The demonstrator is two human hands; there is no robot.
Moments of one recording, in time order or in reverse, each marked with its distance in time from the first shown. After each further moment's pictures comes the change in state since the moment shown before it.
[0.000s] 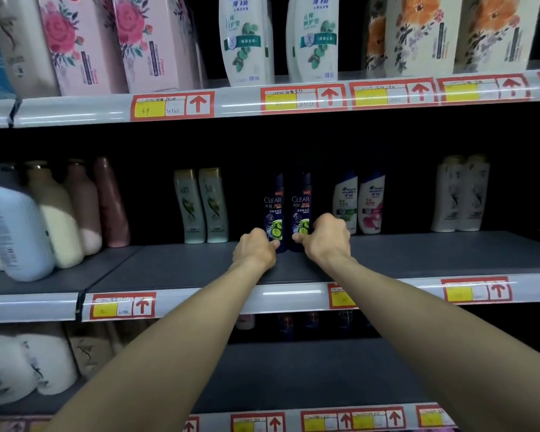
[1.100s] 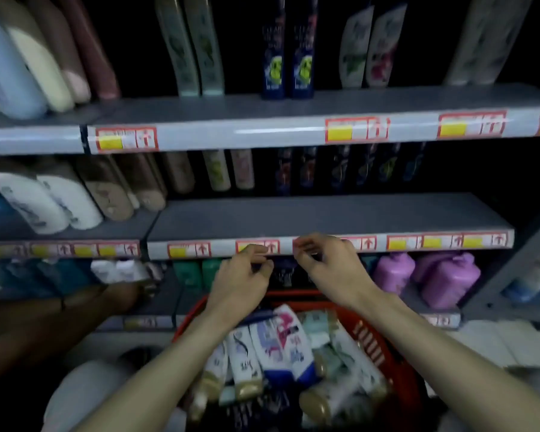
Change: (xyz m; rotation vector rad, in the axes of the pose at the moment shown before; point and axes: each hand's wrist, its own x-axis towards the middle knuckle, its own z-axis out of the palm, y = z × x) left_hand -0.274 -0.174 0.080 -0.153 -0.177 0.035; right_hand -0.278 0.154 0.004 0.130 -0.478 -0.187
